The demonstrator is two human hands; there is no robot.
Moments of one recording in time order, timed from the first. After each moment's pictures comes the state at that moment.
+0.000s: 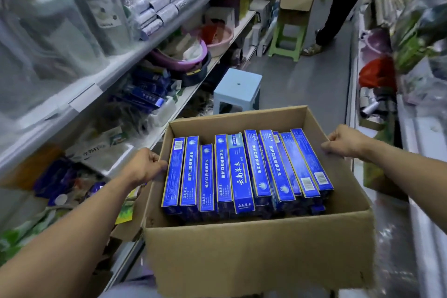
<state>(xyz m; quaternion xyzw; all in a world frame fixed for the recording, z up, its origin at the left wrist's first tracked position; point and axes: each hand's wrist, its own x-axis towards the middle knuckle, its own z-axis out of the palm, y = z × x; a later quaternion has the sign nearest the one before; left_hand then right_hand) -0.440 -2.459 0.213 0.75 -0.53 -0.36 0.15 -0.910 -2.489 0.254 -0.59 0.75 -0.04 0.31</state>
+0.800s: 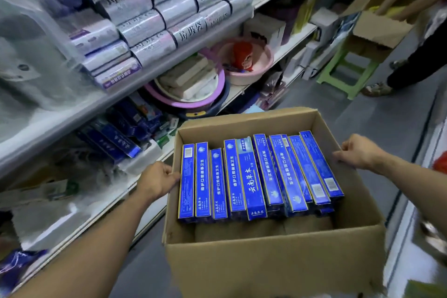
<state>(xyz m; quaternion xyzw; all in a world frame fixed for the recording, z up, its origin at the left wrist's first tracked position) -0.528 -2.851 0.148 0.85 -0.39 -0.32 0.14 -0.949 -3.036 0.215 -0.68 0.68 0.09 0.25</state>
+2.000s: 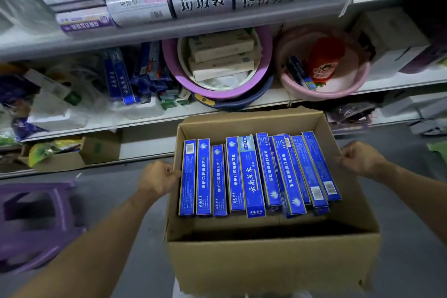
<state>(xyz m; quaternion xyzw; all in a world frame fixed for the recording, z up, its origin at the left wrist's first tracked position) -0.685 -2.999 0.090 0.94 -0.08 -0.28 0.16 -0.890 -3.408 0.118 -0.86 0.36 0.23 0.27</state>
